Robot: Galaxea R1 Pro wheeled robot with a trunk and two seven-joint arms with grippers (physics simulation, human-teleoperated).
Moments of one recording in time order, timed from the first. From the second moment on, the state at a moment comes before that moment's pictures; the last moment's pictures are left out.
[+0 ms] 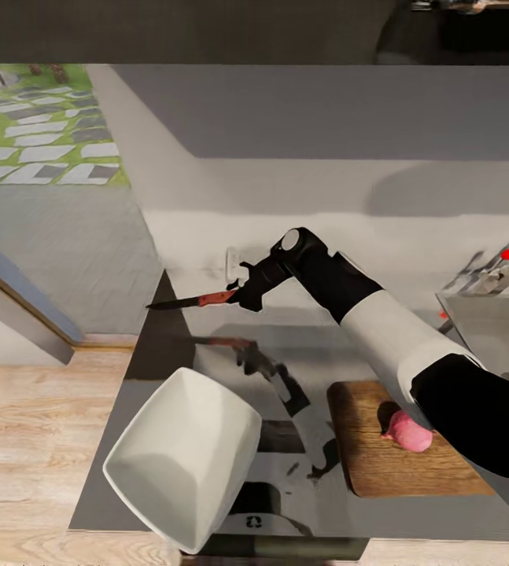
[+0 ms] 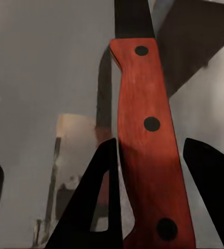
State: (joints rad) left arm 0.39 0.01 -0.08 -1.03 0.14 0.05 0.02; right arm -1.44 0.13 0.60 -0.73 0.44 0.28 1.20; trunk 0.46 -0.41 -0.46
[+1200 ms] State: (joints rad) left arm 0.39 0.01 -0.08 -1.02 0.15 0.05 0.02; right arm -1.44 0.01 0.48 -0.85 0.44 0.46 0.83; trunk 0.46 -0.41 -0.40
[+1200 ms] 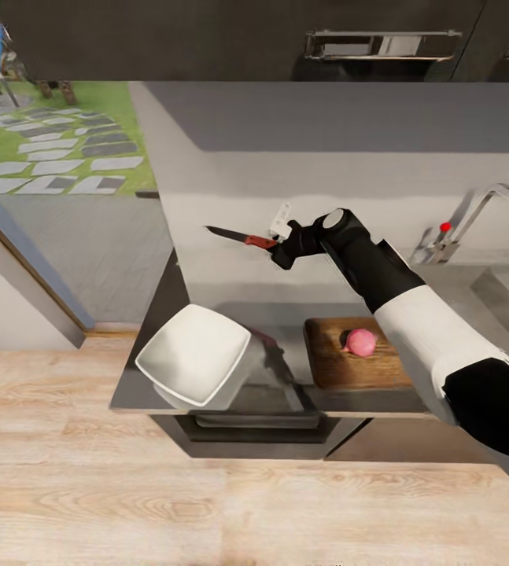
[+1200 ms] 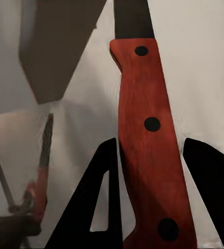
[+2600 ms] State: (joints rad) left arm 0.39 0.01 -0.07 -0.92 0.15 0.04 0.02; right arm -0.84 -0.23 0.47 -1.46 -0.03 0.44 0.09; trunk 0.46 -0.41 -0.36
